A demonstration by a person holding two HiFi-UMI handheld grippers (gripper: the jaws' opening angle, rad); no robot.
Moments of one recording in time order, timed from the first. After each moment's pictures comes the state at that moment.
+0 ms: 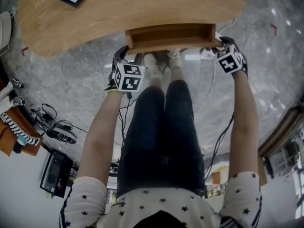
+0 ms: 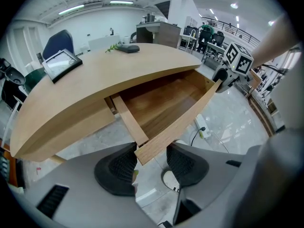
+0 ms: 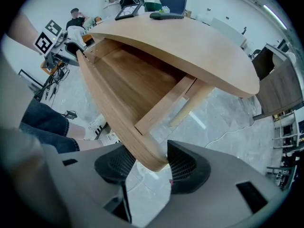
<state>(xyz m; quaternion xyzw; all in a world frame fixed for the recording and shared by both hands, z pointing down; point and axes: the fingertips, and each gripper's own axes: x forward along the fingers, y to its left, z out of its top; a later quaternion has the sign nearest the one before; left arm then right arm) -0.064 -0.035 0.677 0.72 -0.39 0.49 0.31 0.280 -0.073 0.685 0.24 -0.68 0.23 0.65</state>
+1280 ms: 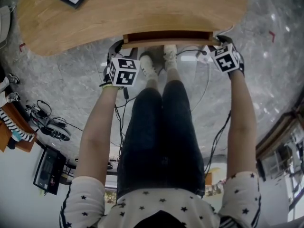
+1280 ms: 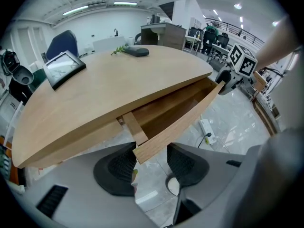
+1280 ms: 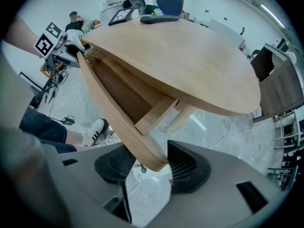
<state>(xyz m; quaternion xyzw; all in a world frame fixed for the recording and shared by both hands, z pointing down) -0.071 -0.077 0.675 0.71 -0.41 0.48 0.31 0.272 -0.114 0.684 0.25 -0.69 0.23 0.64</state>
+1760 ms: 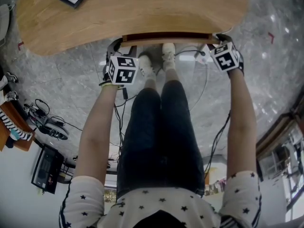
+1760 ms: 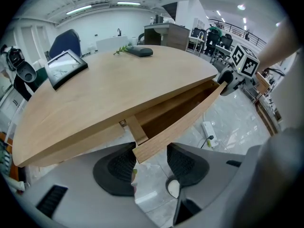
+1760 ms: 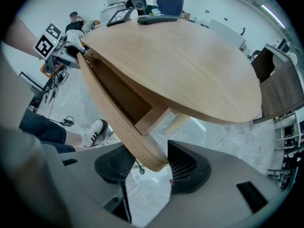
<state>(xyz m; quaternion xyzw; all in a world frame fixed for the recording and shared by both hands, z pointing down) -0.071 -0.087 0.676 0.70 -0.42 0.48 0.31 0.274 -0.128 0.684 0.25 -0.69 0.23 0.64</state>
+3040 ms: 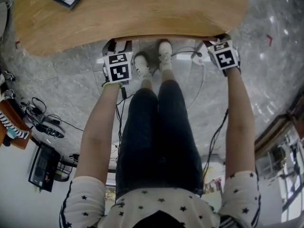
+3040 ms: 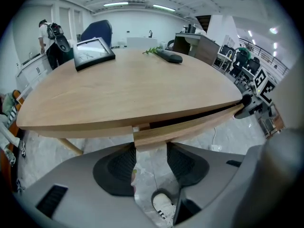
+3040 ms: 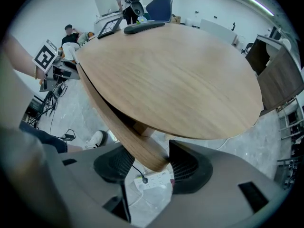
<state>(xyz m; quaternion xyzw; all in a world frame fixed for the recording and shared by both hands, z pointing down) -0.079 -0.104 0.681 0.63 -0.53 0.40 0.40 0.267 -0.155 0.683 0.27 -0.71 0.26 0.60</state>
